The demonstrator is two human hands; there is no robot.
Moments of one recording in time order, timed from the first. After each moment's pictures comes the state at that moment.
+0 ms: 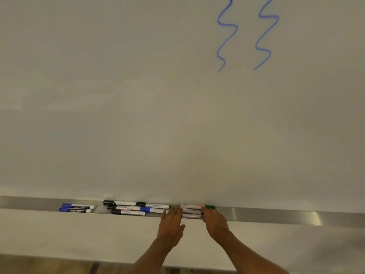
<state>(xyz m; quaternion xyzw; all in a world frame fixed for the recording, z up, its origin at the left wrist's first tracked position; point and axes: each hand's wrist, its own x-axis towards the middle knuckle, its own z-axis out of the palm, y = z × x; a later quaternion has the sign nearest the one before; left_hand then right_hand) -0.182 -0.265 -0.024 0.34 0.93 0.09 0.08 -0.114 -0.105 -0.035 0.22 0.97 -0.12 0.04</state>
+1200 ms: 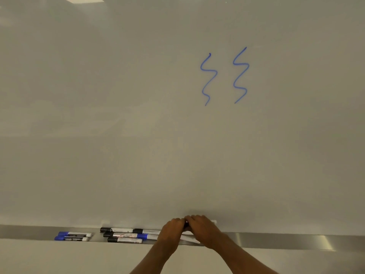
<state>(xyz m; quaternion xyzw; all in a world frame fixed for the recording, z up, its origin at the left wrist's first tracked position) -0.204 -0.235 0.034 0.43 0.89 0.14 0.00 -0.136 -0.098 0.029 -0.06 0.99 -0.05 -0.07</state>
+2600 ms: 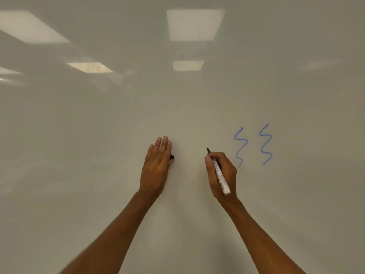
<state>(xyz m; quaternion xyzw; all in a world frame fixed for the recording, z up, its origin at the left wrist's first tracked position) -0.351 -0.317 0.376 0.43 0.66 0.22 -0.58 -0.199 -0.187 0.373 -0.06 0.67 -0.31 -0.67</state>
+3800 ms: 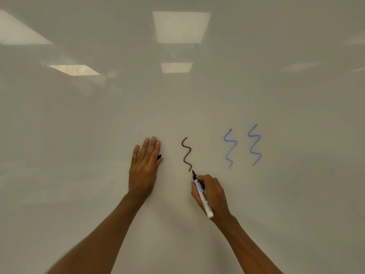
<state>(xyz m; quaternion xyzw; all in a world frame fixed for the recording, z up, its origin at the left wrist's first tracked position) -0.368 -0.305 0.381 0.42 0.63 0.25 -0.61 -0.218 -0.154 0.316 0.00 0.74 -0.07 -0.67</state>
